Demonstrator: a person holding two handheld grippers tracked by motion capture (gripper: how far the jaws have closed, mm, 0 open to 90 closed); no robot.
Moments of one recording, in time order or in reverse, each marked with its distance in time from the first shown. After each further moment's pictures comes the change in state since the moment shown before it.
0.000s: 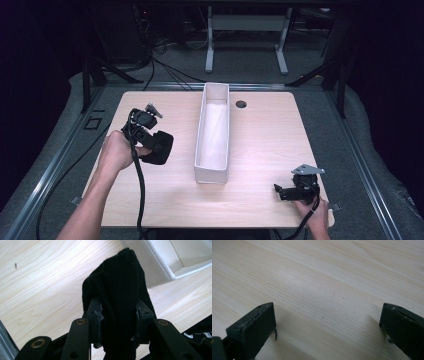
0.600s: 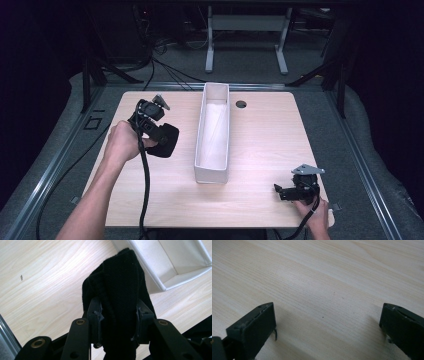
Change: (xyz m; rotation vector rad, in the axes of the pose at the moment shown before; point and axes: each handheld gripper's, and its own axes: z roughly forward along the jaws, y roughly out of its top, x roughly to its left) left arm -0.010 0.026 -0.011 0.001 0.015 0.029; right arm 0.000 0.000 0.000 -0.002 -0.005 0.001
